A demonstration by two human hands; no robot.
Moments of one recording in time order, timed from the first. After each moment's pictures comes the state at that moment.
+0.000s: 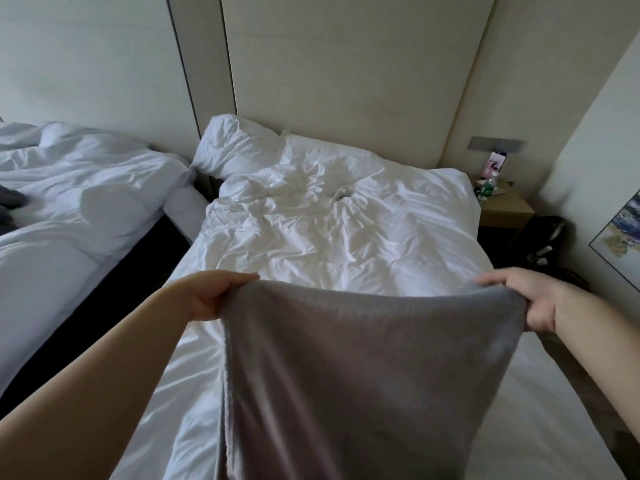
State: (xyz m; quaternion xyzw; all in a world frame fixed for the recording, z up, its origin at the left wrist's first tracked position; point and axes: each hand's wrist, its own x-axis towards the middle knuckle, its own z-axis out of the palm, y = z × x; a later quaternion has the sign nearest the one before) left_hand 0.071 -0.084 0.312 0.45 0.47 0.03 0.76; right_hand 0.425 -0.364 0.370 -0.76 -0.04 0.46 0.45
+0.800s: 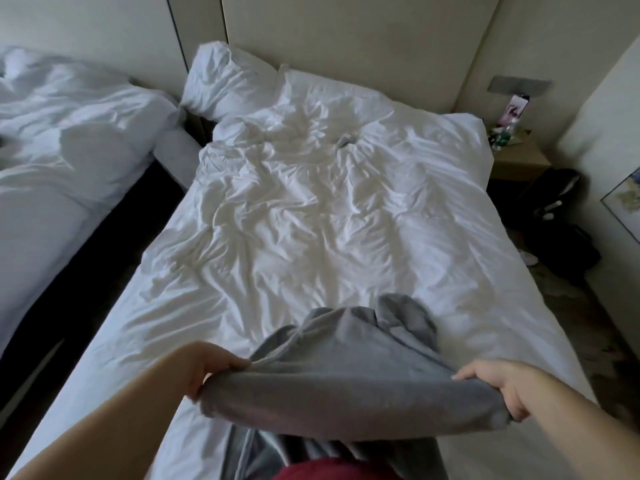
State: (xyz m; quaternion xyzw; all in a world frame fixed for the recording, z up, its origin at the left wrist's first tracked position) left_hand 0.015 -0.146 0.149 0.37 0.62 -0.29 0.63; right_hand 0.385 -0.421 0.190 -0.81 0.11 0.57 0.10
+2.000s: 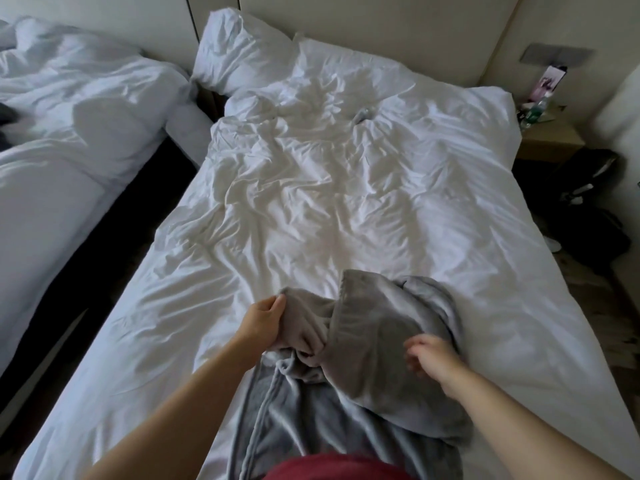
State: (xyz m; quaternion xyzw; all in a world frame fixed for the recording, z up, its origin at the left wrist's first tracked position) left_hand 0.073 -0.190 0.152 0.57 0.57 0.17 0.56; right_hand 0.307 -0.369 0.126 -0.84 -0.14 0.44 0.28
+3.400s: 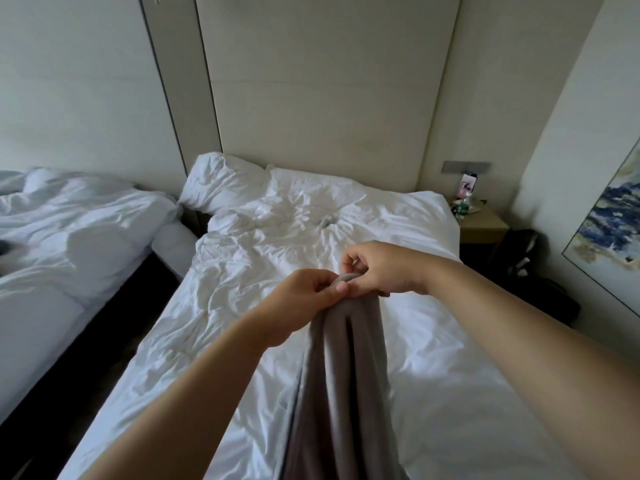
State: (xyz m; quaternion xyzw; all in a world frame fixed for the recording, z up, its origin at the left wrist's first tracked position) left_hand 0.142 -0.192 0.384 0.77 0.20 0.18 0.59; right_hand 0.307 -0.274 0.434 -0.70 -0.60 0.32 0.24
